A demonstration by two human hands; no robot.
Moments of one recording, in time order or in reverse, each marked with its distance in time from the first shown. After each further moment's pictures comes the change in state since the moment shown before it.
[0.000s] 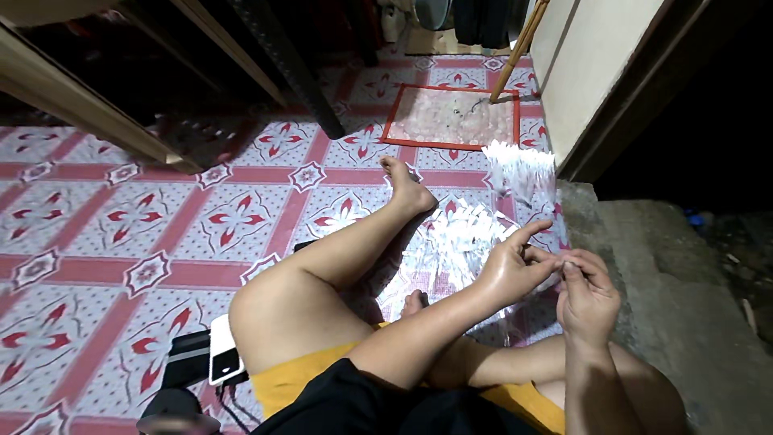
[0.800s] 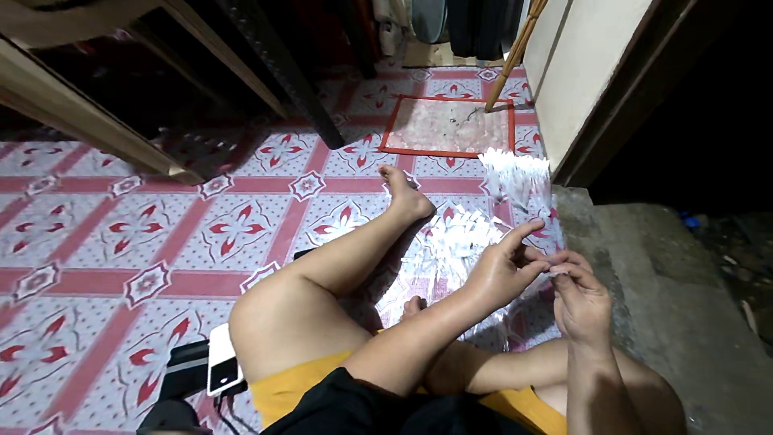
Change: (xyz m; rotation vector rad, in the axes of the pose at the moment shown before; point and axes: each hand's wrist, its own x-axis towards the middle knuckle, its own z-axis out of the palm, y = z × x) left_hand 0.001 -0.009 -0.015 0.216 0.000 0.126; right_hand 0.005 -0.016 0.005 0.127 -0.137 0.099
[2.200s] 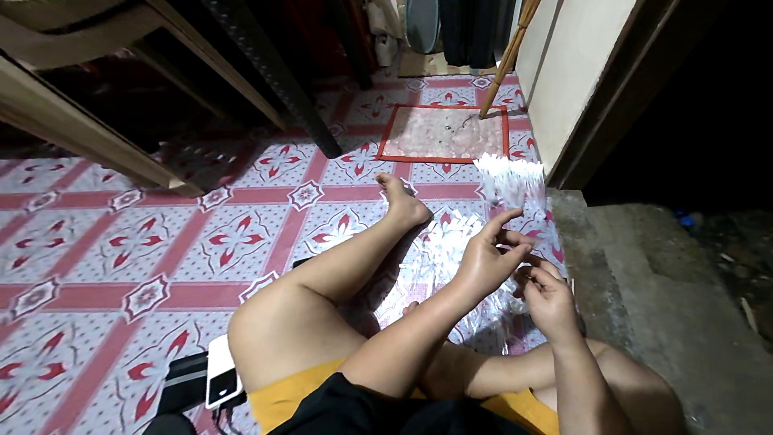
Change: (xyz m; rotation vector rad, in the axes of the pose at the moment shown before) left_hand 0.010 0.036 -0.027 -0.016 0.167 -0.106; right_hand -0.020 0.022 0.025 -0.522 -0.061 0.203
